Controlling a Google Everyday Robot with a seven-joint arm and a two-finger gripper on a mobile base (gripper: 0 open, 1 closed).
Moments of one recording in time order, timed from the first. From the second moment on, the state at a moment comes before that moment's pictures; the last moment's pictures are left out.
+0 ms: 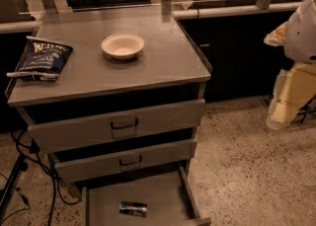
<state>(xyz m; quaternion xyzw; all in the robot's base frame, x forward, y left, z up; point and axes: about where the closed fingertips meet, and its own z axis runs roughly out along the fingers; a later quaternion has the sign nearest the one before) 0.438 -0.216 0.977 -0.60 0.78 -0.04 0.16</state>
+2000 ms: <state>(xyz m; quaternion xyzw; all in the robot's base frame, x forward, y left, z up) 0.399 -0.090 0.879 -0.63 0.76 0.00 0.15</state>
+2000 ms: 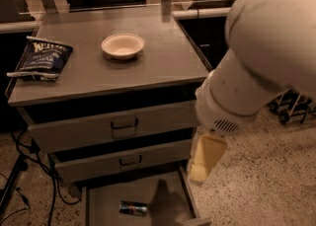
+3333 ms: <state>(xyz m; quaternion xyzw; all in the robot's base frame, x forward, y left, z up) 0.412 -0.026 0.766 -0.61 0.77 0.07 0.14</state>
